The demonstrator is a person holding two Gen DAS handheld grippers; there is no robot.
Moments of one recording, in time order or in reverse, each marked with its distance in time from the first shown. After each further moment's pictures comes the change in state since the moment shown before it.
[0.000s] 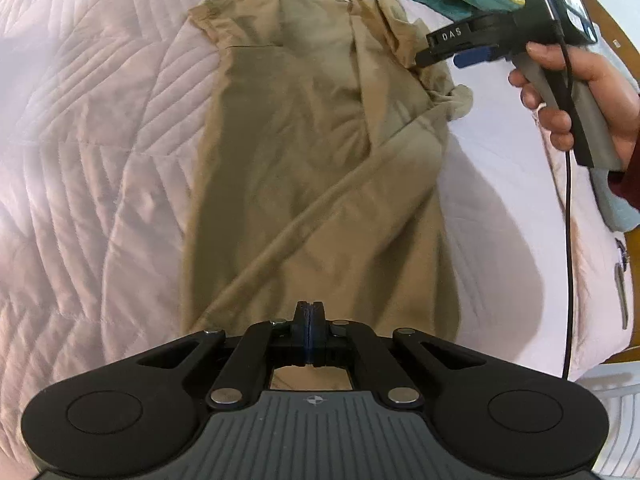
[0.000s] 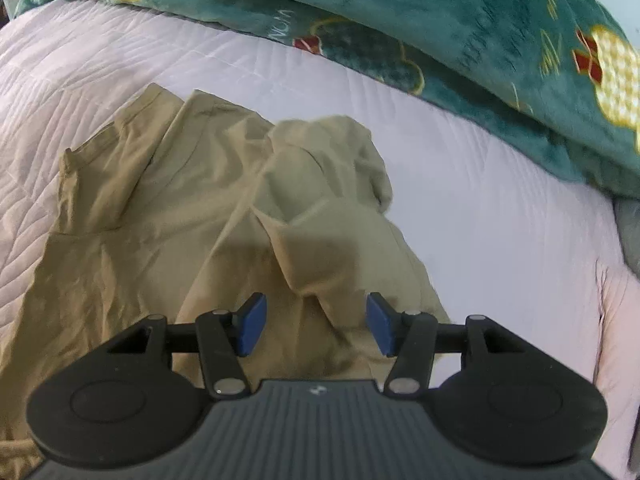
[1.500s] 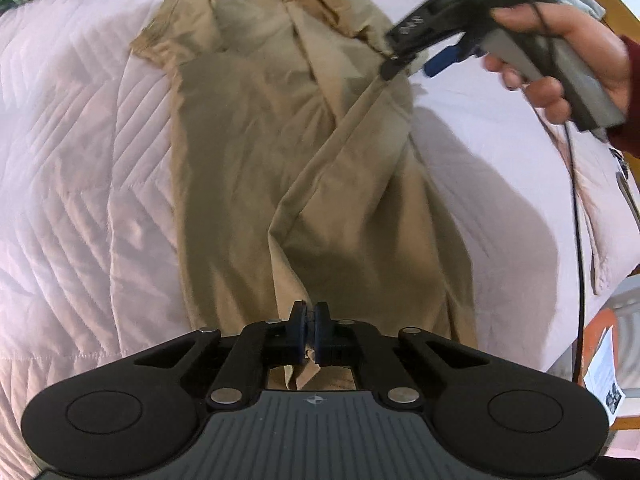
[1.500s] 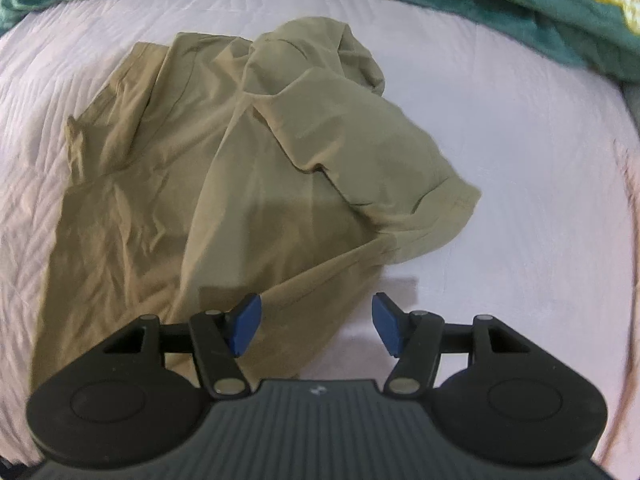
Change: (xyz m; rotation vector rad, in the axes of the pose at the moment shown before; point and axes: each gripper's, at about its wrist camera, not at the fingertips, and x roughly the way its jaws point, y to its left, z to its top) left arm -0.003 -0.009 -0.005 0.287 0.039 0.019; right arm 0.006 -0.008 -0.044 0.194 0.175 0.118
